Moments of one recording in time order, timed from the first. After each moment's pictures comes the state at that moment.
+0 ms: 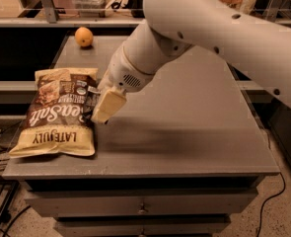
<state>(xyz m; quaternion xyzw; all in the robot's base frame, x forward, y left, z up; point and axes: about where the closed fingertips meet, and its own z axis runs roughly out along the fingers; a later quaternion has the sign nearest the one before) 0.508 0.103 0.896 -0.68 0.65 0.19 0.28</state>
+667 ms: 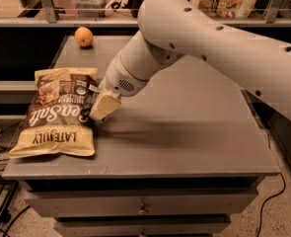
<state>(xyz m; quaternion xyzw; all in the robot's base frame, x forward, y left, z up) 0.523 0.115 0.869 -0.66 0.67 0.20 0.27</state>
